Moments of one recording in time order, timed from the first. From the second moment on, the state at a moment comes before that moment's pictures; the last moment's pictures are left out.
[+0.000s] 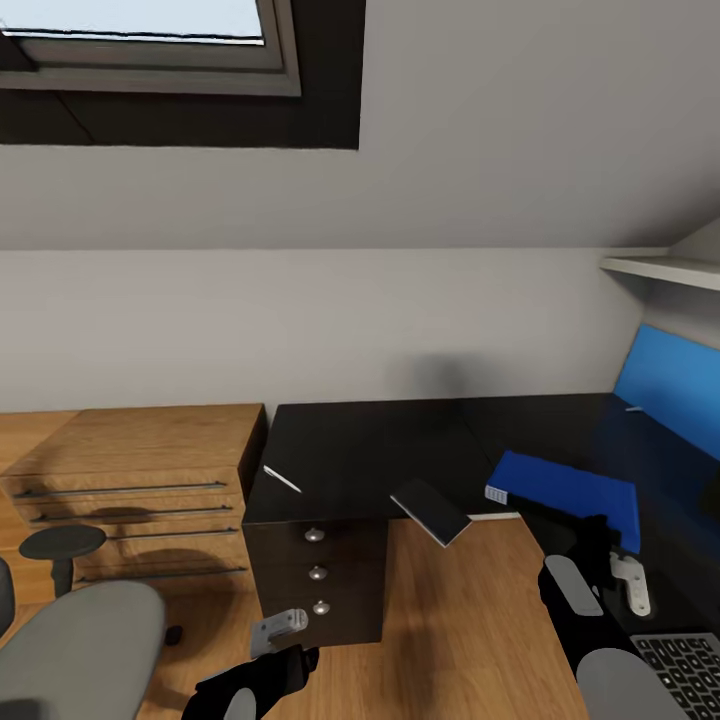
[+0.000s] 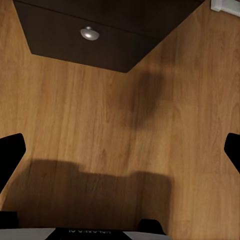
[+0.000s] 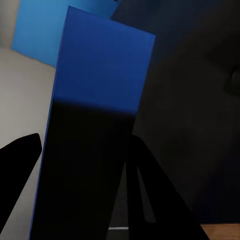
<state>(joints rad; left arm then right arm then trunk) -0.05 -0.11 -0.19 -1.35 0.51 0.67 0.36 -0.58 -0.04 -0.33 -0.68 -1.16 -0.66 -0.15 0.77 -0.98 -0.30</state>
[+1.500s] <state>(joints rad) -0.05 -0.11 -0.19 -1.34 0.51 0.67 0.36 -0.58 -0.04 -0.32 -0.72 -1.16 -0.66 -0.15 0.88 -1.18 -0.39</state>
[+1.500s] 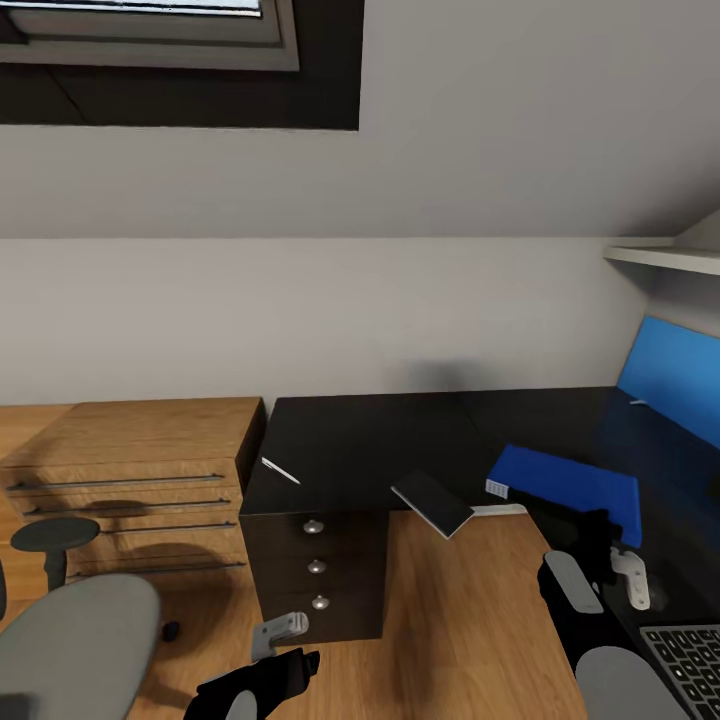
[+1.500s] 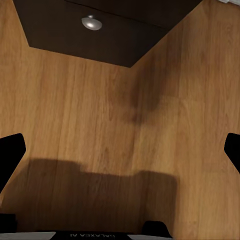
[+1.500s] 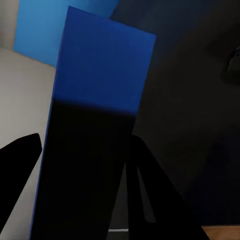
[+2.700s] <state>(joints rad) -0.05 -0.11 -0.19 -1.33 0.50 0.67 0.36 -0.58 -0.03 -0.32 -0.75 -1.16 -0.66 -0.14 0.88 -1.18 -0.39</state>
